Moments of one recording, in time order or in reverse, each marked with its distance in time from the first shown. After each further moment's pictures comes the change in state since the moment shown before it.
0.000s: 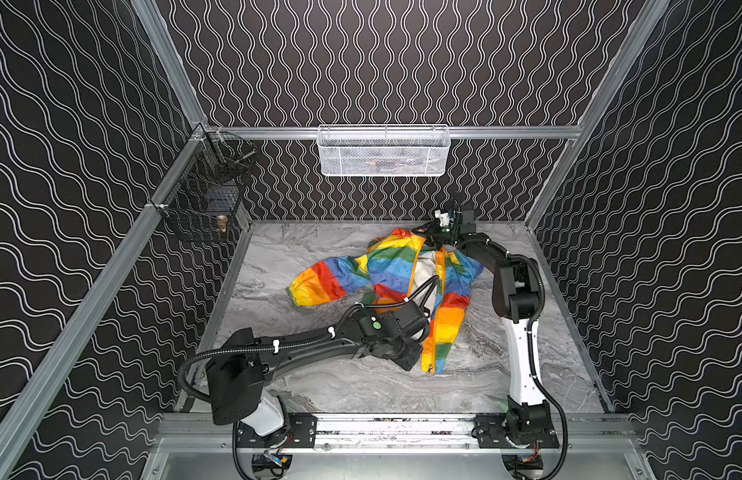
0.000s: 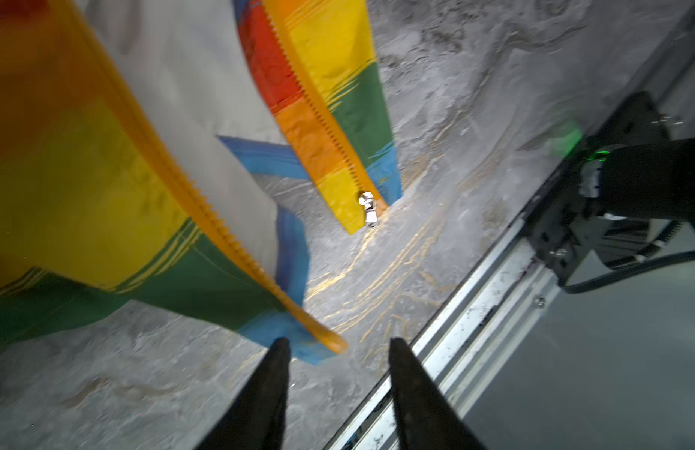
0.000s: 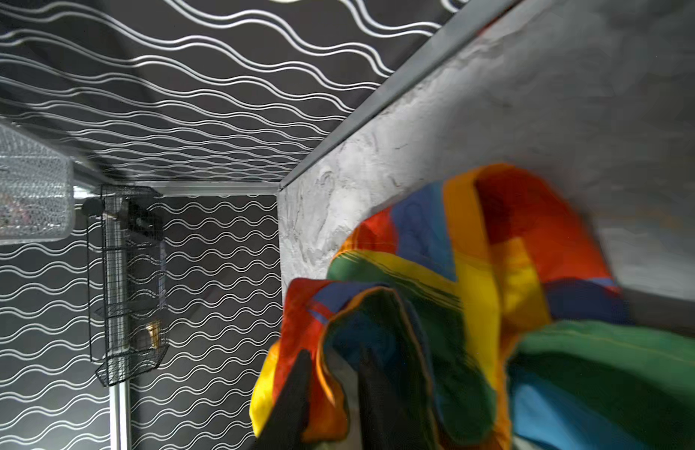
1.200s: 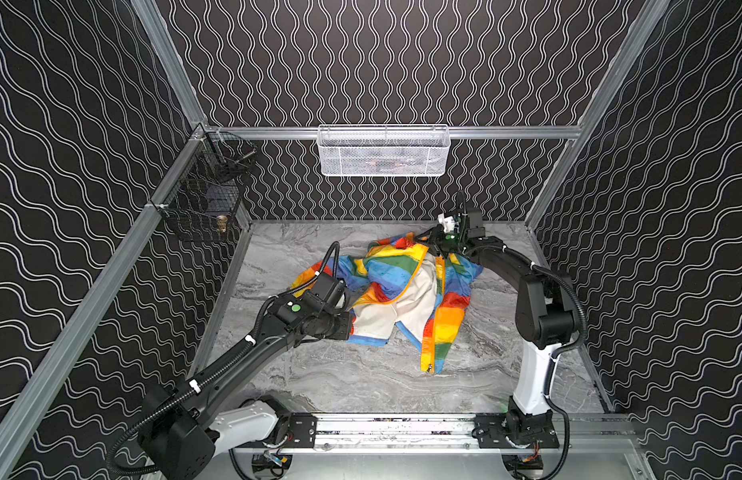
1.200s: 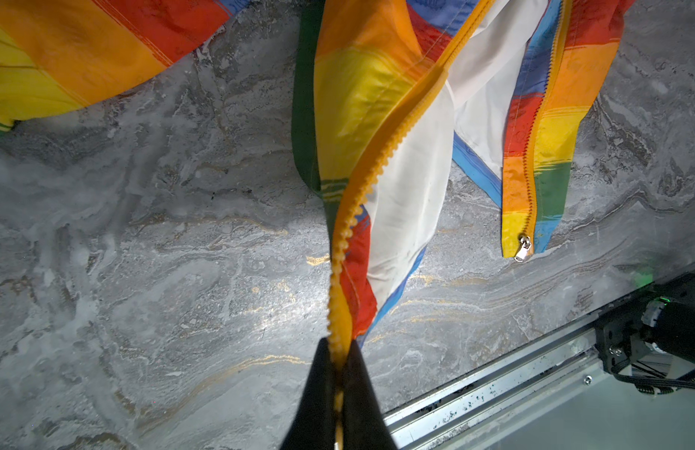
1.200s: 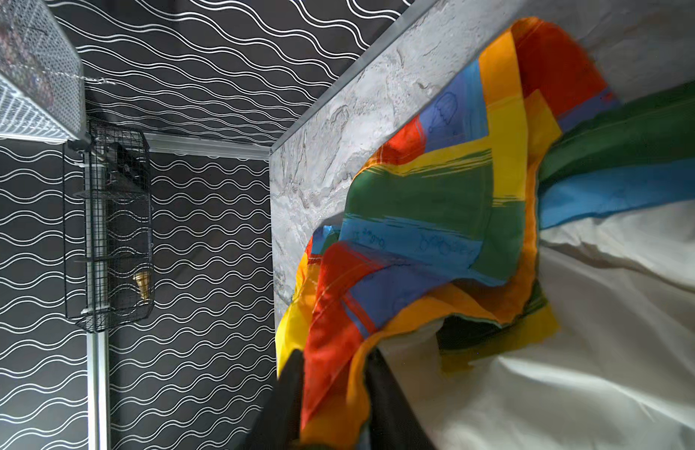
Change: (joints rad) left arm 0.504 -0.401 -0.200 -0.233 -0.006 -0.026; right arm 0.061 -0.399 -0.366 -0.105 0.101 -0.100
